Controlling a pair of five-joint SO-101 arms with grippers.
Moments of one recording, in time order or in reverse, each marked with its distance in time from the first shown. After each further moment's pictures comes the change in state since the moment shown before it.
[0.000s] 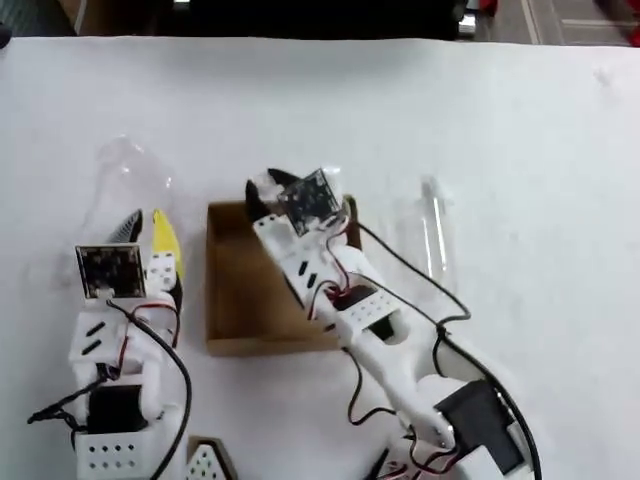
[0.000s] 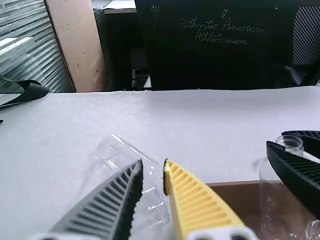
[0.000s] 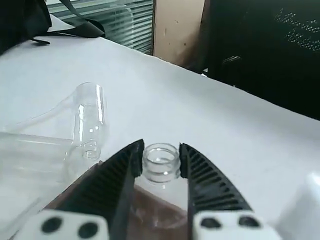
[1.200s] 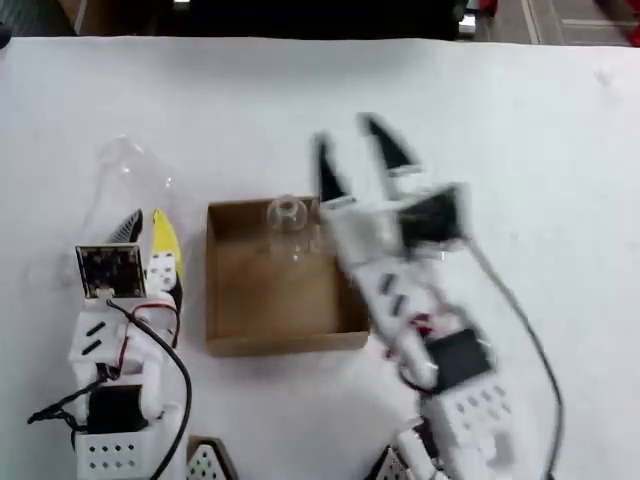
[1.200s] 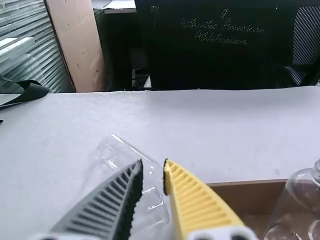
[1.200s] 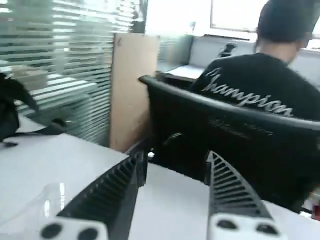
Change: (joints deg) left arm 0.0 0.0 0.0 0.0 0.0; right arm 9.6 -54.2 -6.4 46.4 0.0
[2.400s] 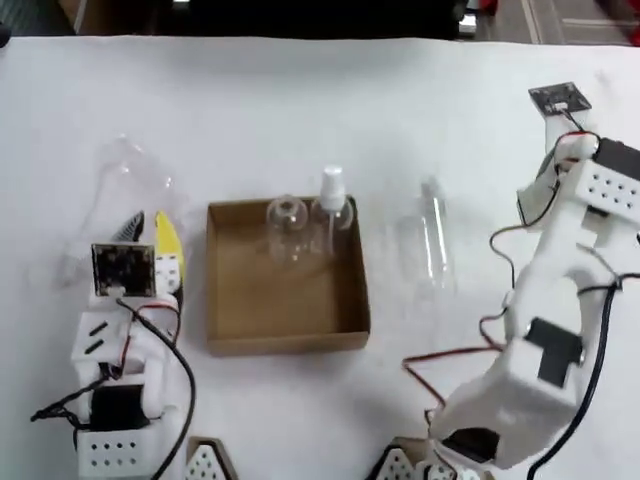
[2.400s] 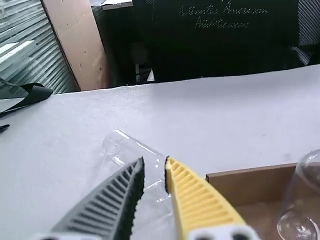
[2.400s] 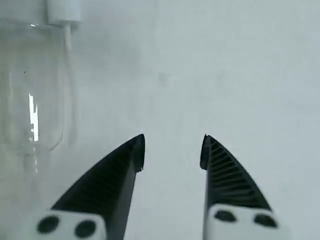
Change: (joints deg) left arm 0.0 0.0 2.3 -1.4 -3.9; right arm 48.3 75.2 -65.6 67.8 30.8
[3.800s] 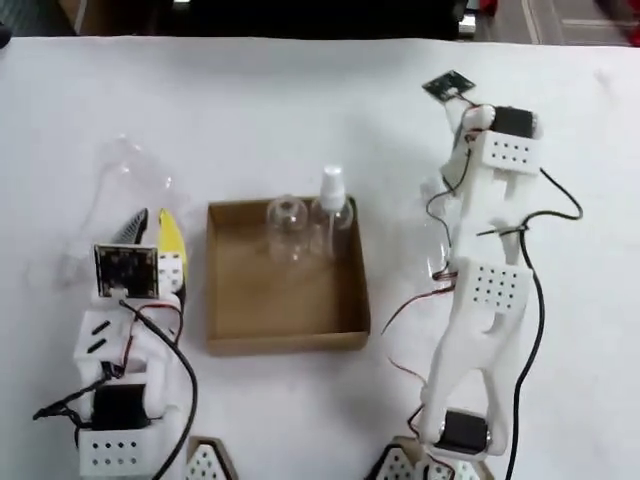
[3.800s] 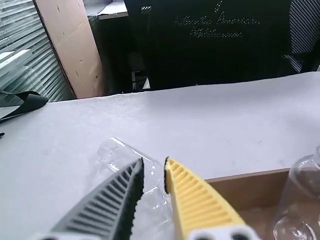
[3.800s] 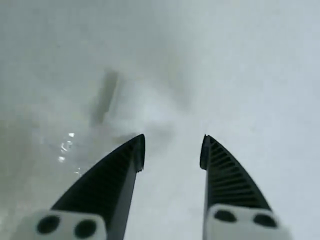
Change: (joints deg) left arm 1.1 0.0 0.0 -1.5 -0.3; right arm -14.9 53.2 -64.7 13.9 5.4
